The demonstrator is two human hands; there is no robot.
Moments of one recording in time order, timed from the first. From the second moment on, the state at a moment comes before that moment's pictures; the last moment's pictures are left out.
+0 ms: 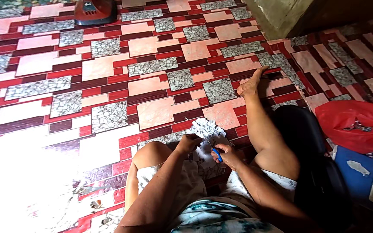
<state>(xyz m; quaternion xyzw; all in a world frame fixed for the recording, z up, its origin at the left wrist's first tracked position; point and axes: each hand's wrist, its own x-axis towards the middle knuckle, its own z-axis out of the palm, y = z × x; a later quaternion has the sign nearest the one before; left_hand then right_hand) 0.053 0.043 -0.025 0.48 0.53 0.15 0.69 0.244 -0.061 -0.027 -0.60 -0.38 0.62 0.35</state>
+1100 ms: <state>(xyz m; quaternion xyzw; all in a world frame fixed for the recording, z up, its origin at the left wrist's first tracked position) 0.054 0.042 -0.023 0.48 0.53 0.14 0.69 0.243 -0.062 -0.024 -0.59 -0.37 0.64 0.33</state>
